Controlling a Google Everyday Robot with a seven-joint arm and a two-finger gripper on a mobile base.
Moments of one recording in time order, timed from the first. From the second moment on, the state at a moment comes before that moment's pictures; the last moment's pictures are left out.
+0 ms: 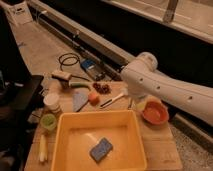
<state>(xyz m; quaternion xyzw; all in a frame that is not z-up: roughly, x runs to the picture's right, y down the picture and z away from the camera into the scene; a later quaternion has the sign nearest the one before) 0.134 0.059 0.694 -0.25 0.02 -0.20 0.95</state>
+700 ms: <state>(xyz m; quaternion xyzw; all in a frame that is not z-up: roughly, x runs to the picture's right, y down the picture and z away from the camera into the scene) 0.128 0.058 0.694 -0.24 0.01 -0.20 0.95</state>
